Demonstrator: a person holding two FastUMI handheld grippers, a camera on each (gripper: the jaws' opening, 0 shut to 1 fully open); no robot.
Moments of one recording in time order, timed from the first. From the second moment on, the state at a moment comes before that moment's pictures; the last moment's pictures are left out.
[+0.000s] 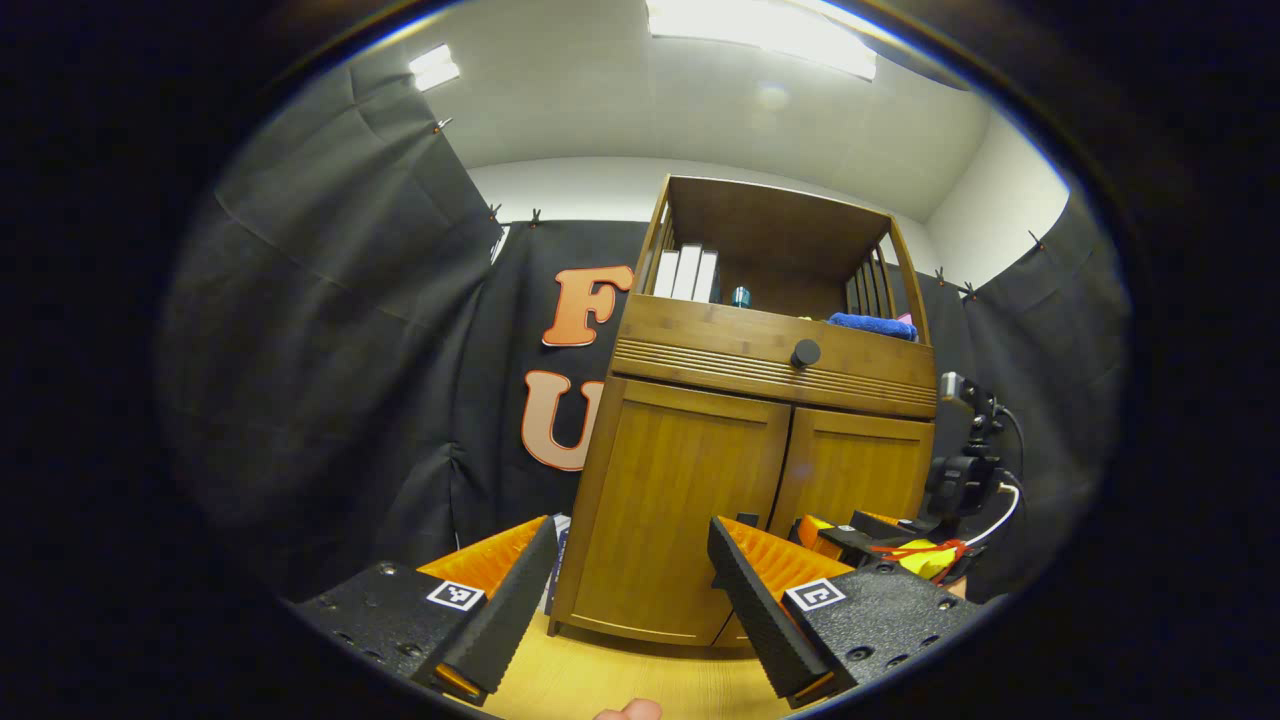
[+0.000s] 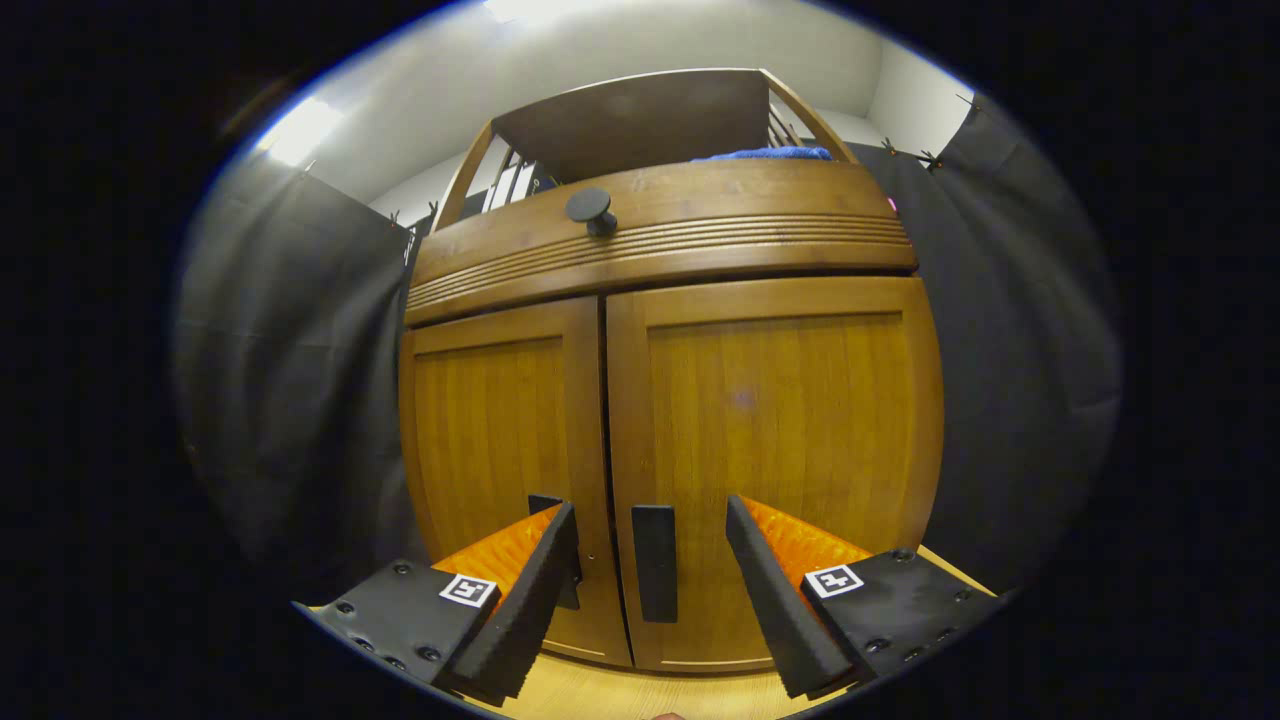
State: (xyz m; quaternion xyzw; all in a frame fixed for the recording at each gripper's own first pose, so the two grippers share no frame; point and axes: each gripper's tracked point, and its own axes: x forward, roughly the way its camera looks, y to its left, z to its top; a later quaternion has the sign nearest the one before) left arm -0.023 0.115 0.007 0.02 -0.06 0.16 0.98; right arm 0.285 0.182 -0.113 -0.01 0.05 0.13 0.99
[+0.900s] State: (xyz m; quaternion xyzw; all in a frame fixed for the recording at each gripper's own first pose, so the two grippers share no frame) left arm -0.039 0.132 0.005 0.04 -0.05 0.20 0.98; right arm 0.353 0.177 -0.176 -0.02 0.09 0.07 0.99
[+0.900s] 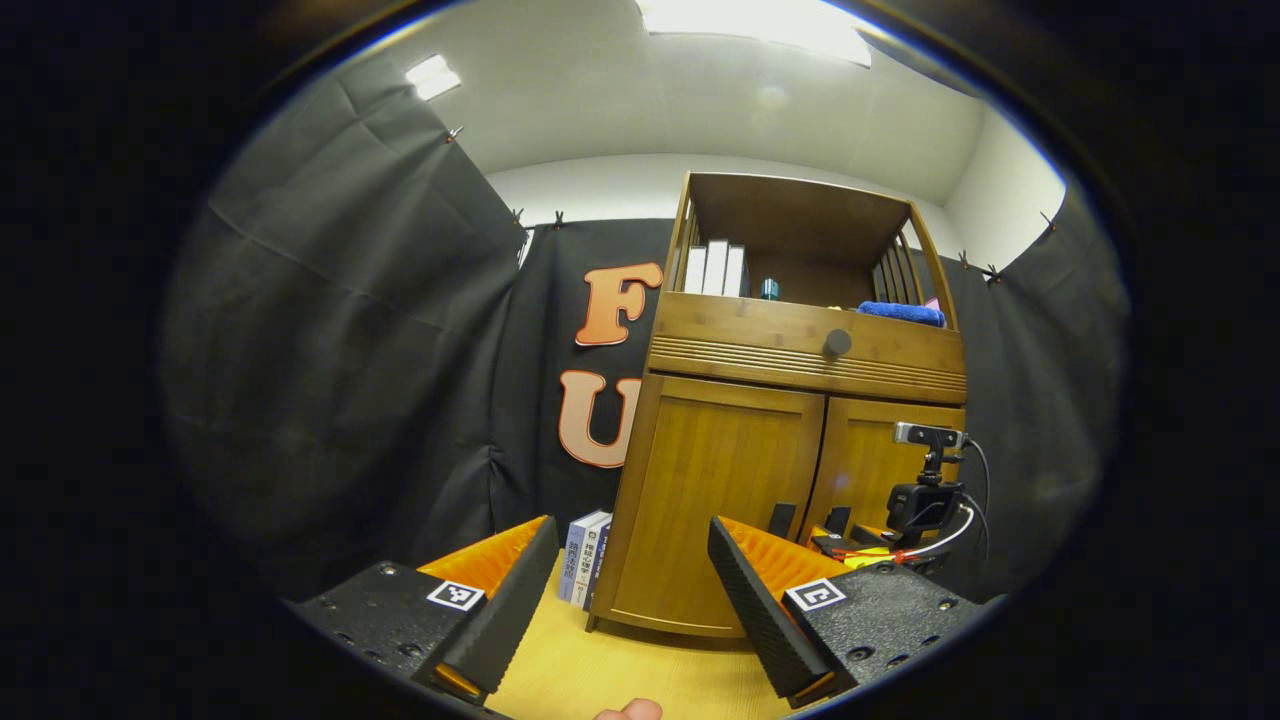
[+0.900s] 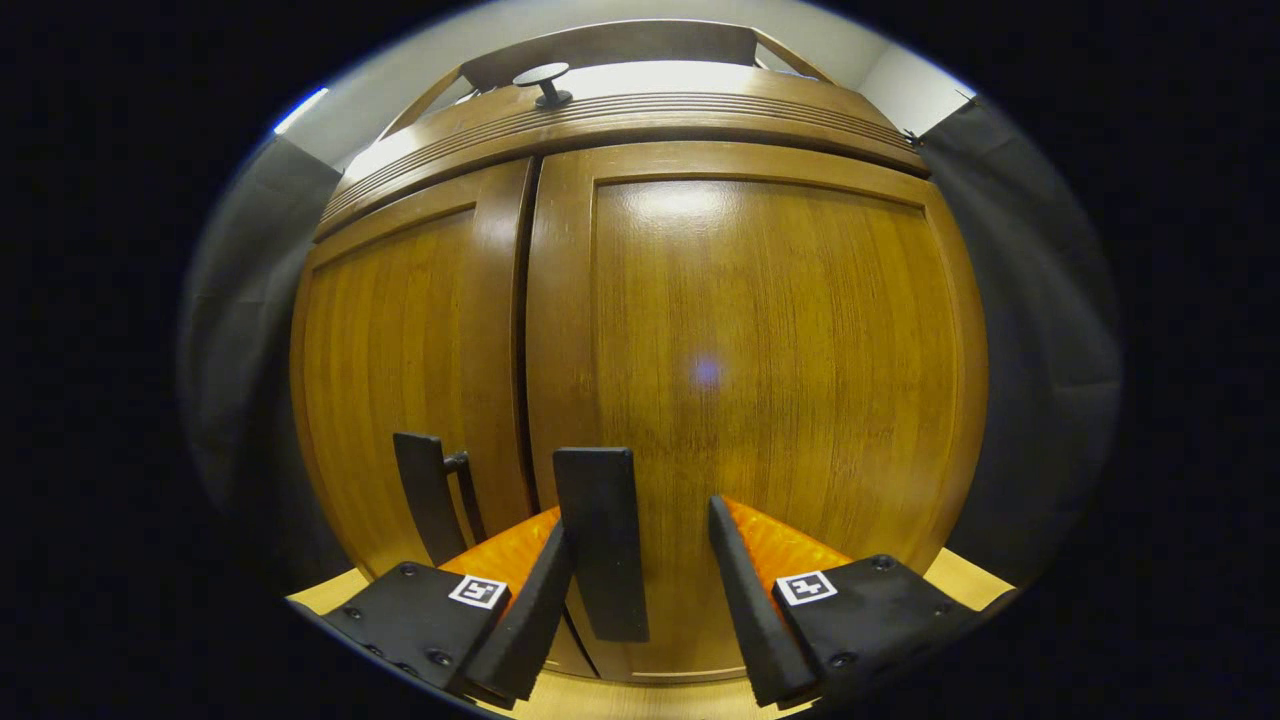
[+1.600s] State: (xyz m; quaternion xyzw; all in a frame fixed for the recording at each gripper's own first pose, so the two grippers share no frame) left arm -0.055 0.122 0.004 0.03 -0.04 0.18 0.98; right arm 0.343 0.194 -0.180 -0.01 0.12 0.12 0.99
